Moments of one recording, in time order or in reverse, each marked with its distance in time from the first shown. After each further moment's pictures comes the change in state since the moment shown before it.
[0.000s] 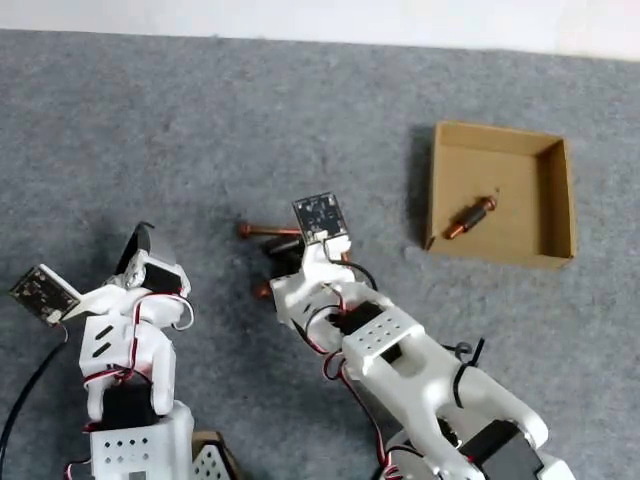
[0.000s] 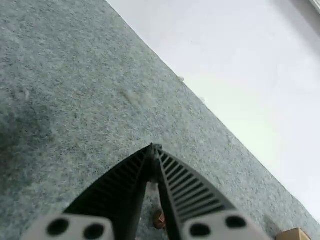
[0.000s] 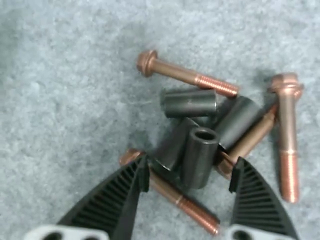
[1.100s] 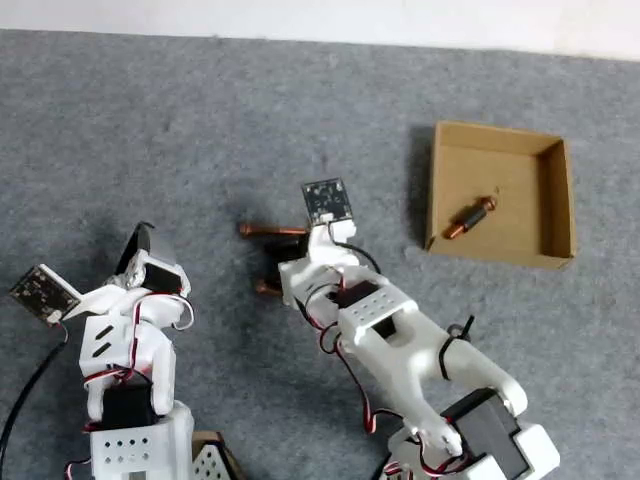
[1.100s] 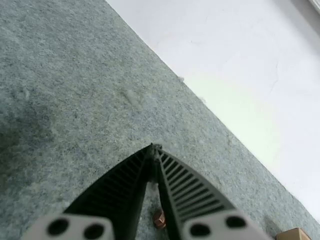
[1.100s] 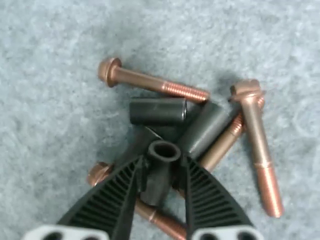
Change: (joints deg) left arm 0.0 0.0 0.0 0.0 0.0; right arm 4.0 10.4 -6.9 -0.1 -0.1
